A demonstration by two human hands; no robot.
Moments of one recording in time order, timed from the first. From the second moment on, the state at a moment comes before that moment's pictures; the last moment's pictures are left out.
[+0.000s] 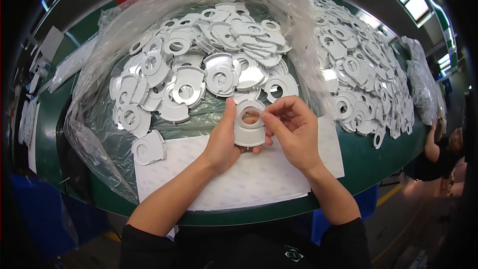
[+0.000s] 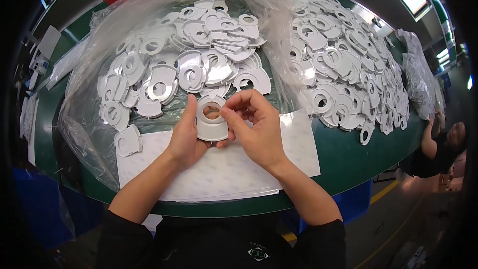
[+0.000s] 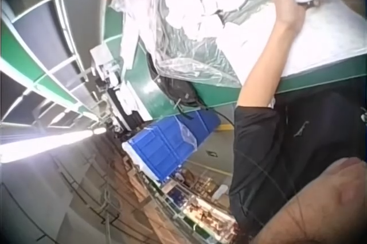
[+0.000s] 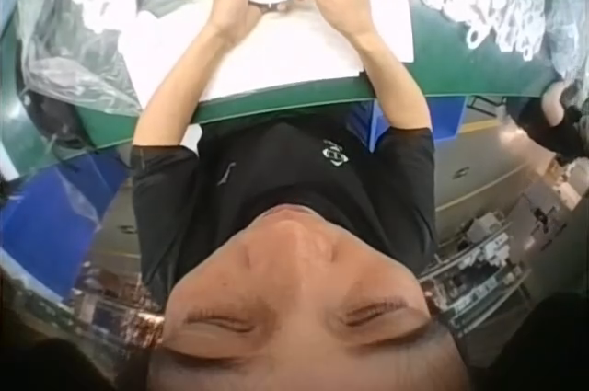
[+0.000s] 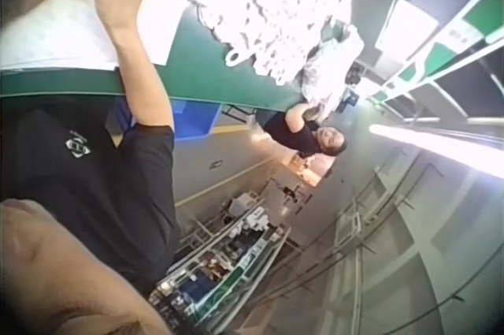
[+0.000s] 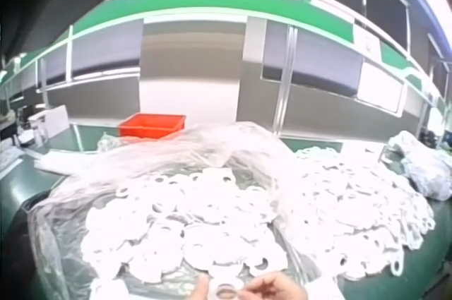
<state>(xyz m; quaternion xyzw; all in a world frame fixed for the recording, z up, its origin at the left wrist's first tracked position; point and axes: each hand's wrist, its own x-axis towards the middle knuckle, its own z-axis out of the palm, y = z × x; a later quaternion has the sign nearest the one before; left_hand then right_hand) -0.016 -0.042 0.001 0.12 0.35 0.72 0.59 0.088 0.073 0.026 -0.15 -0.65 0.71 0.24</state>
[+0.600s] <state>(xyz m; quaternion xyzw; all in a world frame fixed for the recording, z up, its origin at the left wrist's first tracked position) -0.015 -0.041 0.004 0.12 0.36 0.72 0.59 0.087 0.073 0.026 -0.16 -0.65 0.71 0.24</state>
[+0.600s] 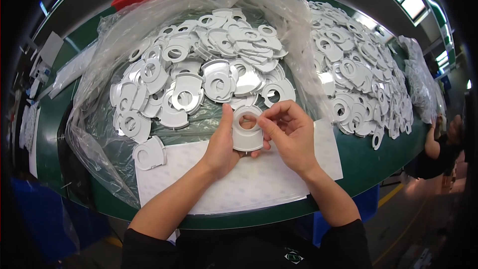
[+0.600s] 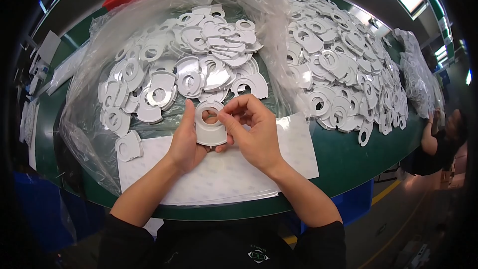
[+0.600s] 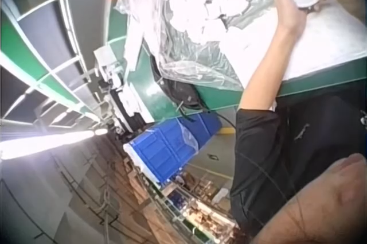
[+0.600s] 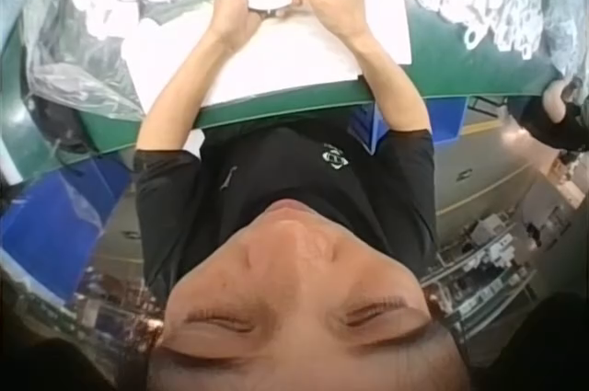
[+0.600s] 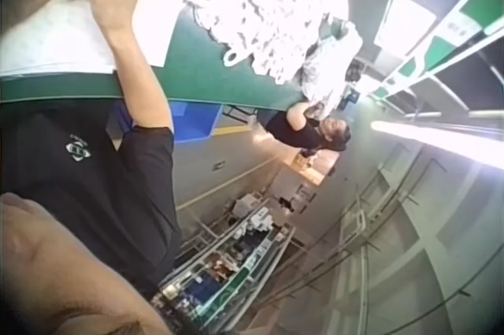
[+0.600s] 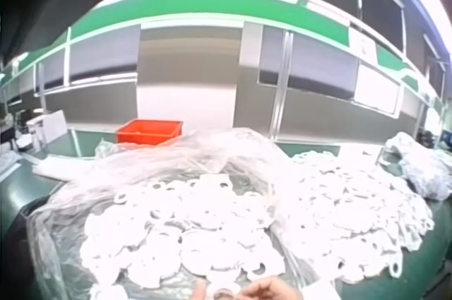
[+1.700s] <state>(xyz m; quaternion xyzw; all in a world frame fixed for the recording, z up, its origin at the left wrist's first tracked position) -0.010 -0.043 0.006 0.11 0.38 0.75 0.52 0.085 0.077 0.030 -0.05 -0.87 0.17 0.46</state>
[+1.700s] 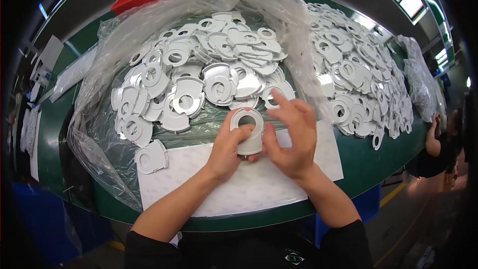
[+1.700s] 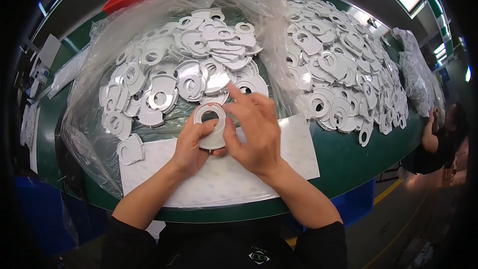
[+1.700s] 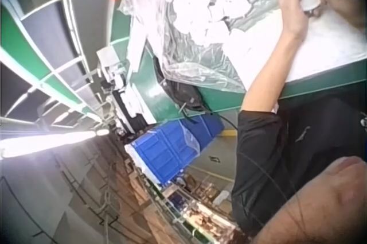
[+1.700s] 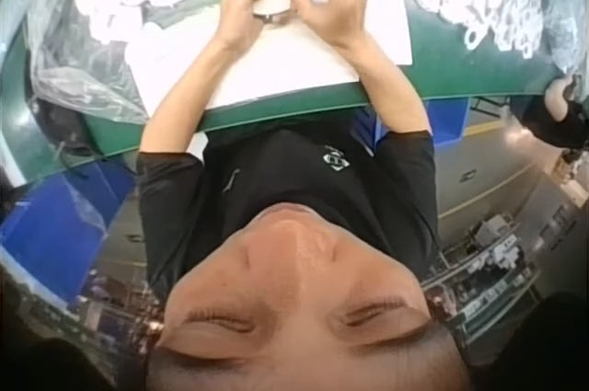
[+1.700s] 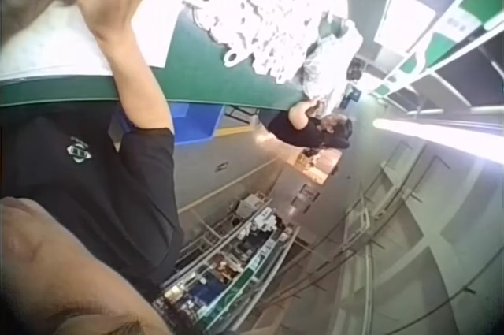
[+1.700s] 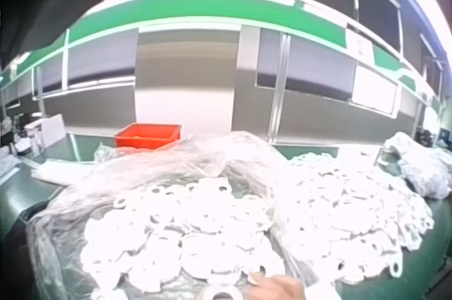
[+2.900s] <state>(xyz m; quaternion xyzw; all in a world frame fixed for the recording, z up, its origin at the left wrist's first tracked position) -0.007 -0.042 0.009 0.27 0.48 0.65 0.53 0.096 0.076 0.034 -0.25 -0.88 0.35 0.21</state>
